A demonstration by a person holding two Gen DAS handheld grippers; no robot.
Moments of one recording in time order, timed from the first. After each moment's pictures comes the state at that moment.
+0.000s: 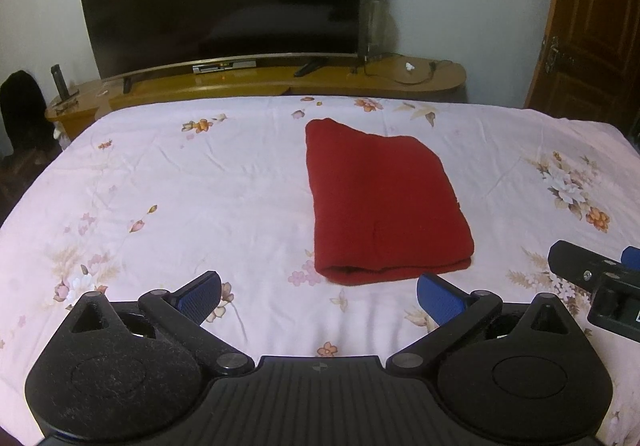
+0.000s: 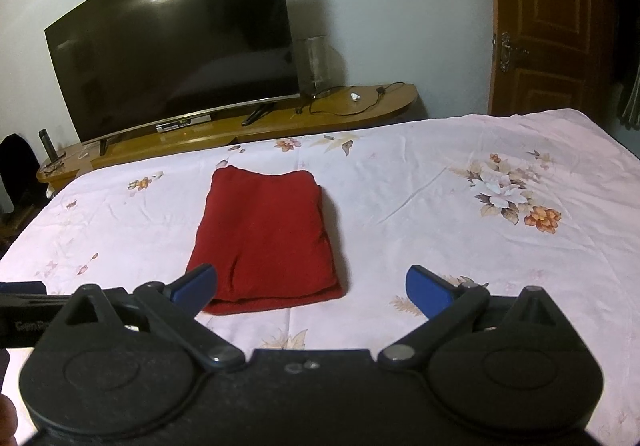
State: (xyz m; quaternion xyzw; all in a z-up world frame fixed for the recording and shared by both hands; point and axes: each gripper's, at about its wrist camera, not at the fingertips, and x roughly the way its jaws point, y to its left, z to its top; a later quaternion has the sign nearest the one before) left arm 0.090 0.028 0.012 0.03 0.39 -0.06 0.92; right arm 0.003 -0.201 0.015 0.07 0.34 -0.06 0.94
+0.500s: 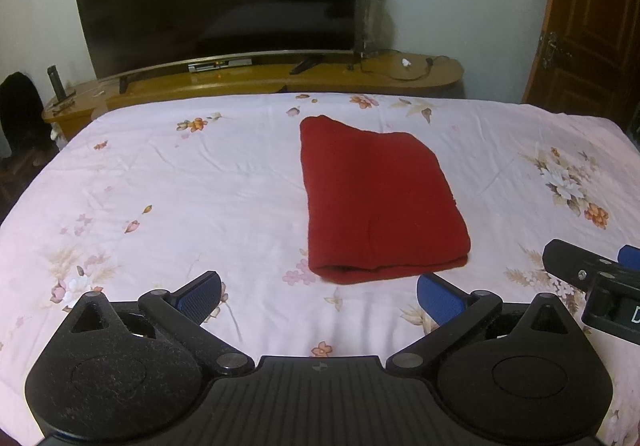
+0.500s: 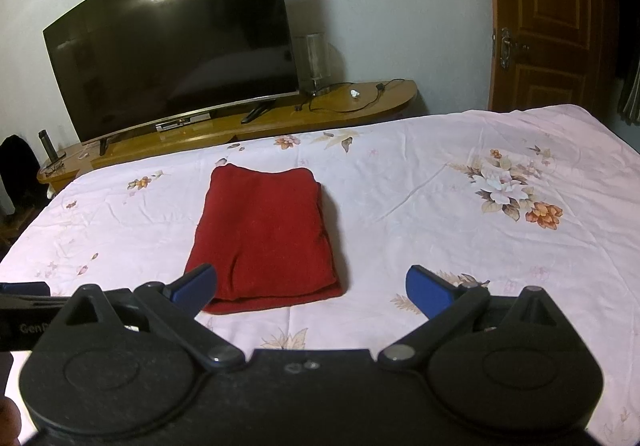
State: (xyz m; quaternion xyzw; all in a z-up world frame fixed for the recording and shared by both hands) left arm 0.092 0.020 0.010 0.04 0.40 -0.06 0.91; right arm 0.006 -0.204 0.014 0.07 0.34 -0.06 0.93
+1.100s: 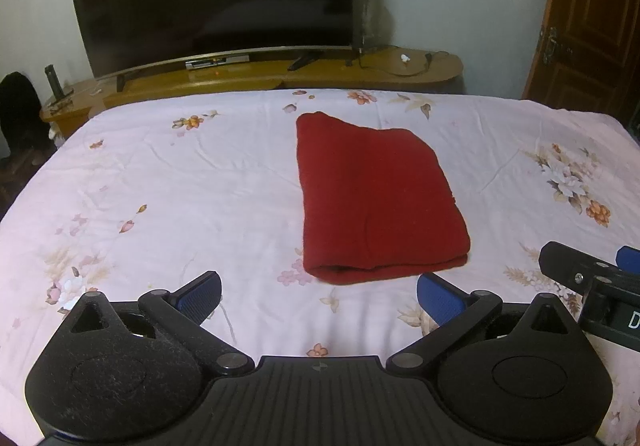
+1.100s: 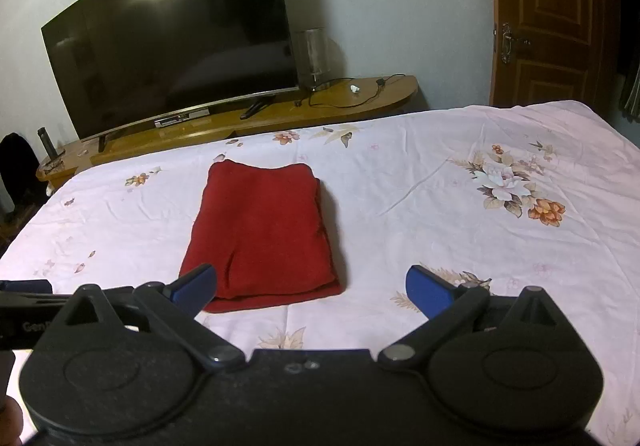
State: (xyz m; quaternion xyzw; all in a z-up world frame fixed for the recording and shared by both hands) left arm 0.097 0.013 0.005 0.04 0.40 -0.06 0.91; right arm 0.010 -0.206 0.009 0.08 0.35 -0.06 0.93
